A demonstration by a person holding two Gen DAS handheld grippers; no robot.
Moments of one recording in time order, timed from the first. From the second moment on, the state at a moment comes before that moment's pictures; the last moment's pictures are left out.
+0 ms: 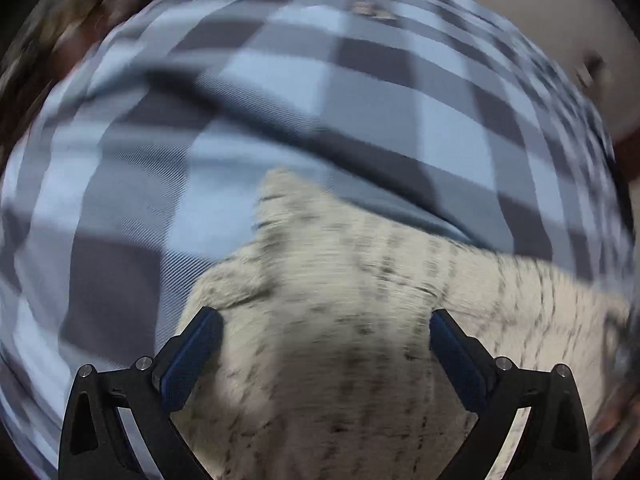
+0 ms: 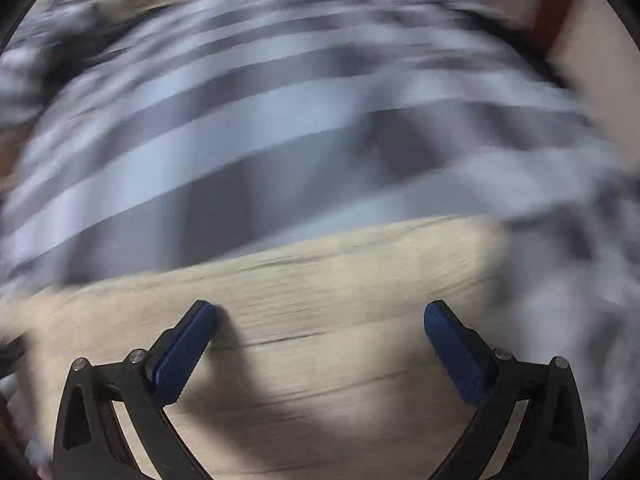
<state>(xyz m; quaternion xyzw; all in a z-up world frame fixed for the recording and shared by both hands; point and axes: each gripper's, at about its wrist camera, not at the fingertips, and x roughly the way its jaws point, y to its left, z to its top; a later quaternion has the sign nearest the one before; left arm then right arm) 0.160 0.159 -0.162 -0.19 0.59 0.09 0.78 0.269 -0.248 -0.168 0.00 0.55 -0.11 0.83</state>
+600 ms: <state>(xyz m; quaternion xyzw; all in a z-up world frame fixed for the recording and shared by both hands) 0.120 0.144 -0.096 -0.09 0.56 0.13 0.82 0.210 -0.359 -0.158 0.23 0.58 -0.18 0.76</state>
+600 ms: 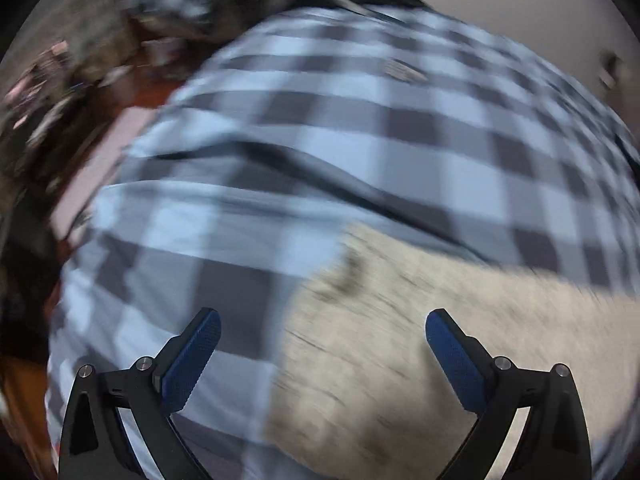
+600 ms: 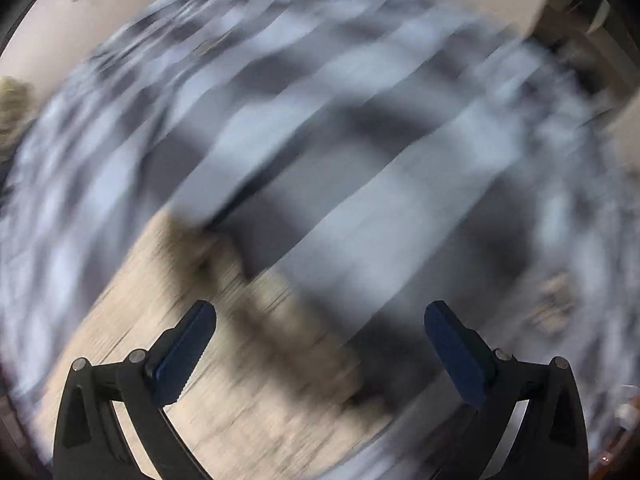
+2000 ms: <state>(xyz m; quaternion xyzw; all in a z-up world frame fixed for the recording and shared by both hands) 0.092 0.097 -0.083 -0.11 0.58 0.05 0.81 0.164 -0.327 -0.234 0.51 0.60 -0.07 0.61</state>
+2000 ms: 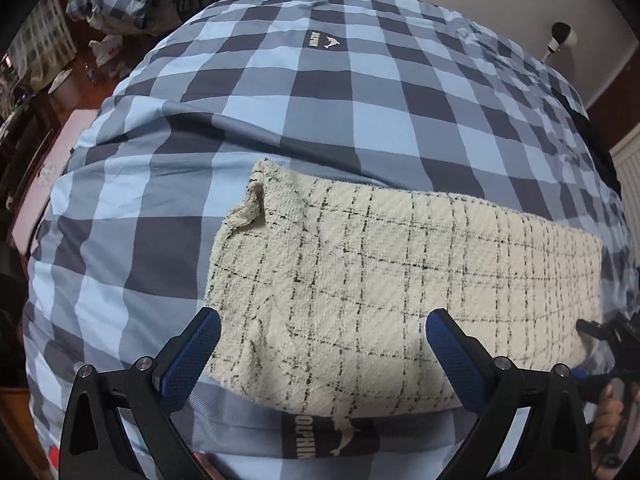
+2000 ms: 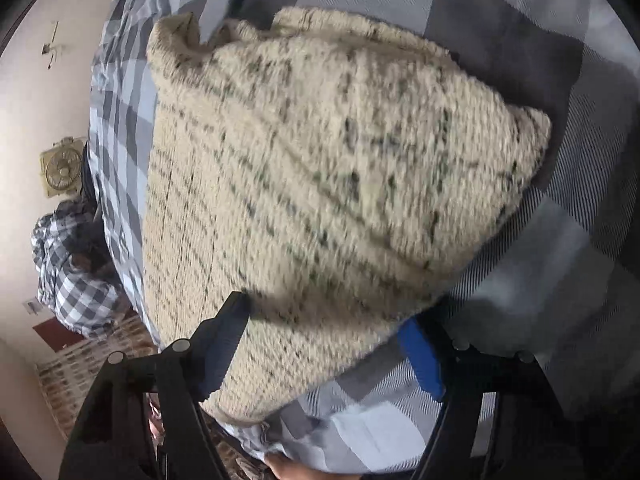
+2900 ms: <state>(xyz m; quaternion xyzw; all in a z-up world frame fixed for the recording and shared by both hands) 0.111 -0.004 -0.102 -0.01 0.59 -0.02 0.81 0.103 -0.304 -0.091 0.28 0.44 -0.09 0.85</state>
